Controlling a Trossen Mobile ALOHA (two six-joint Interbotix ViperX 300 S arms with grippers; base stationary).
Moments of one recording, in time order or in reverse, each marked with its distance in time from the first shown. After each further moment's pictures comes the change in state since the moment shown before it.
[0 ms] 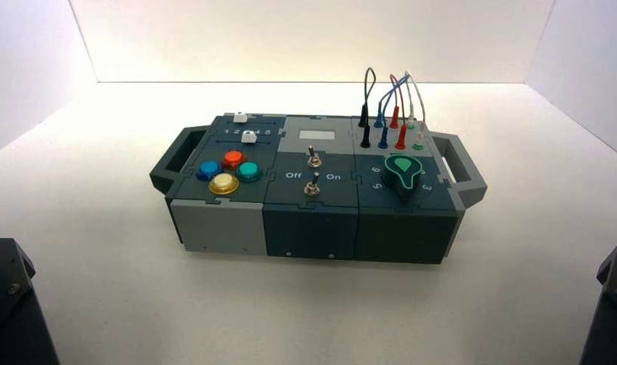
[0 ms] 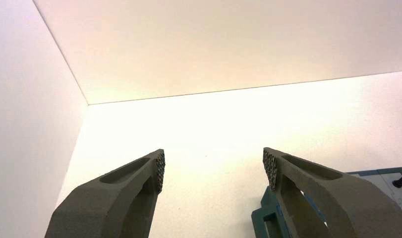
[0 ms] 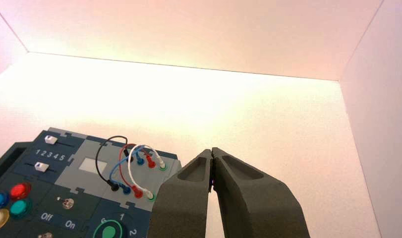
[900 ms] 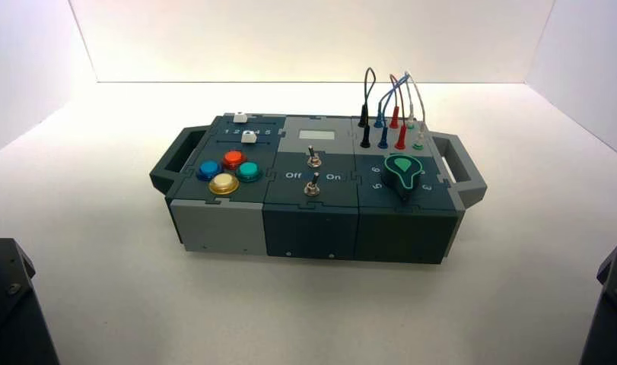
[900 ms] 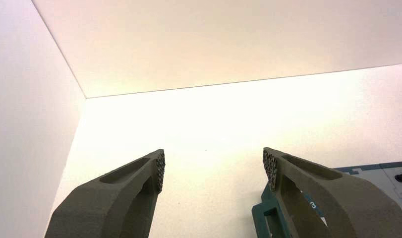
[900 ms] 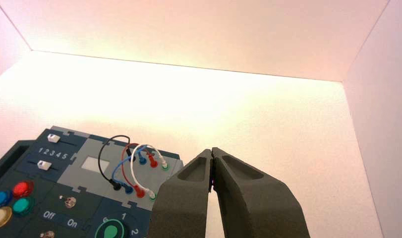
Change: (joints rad) left arm -0.002 0.029 0.000 -0.002 0.003 0.002; right arm 0.012 0.009 0.000 -0.002 -0.008 0.000
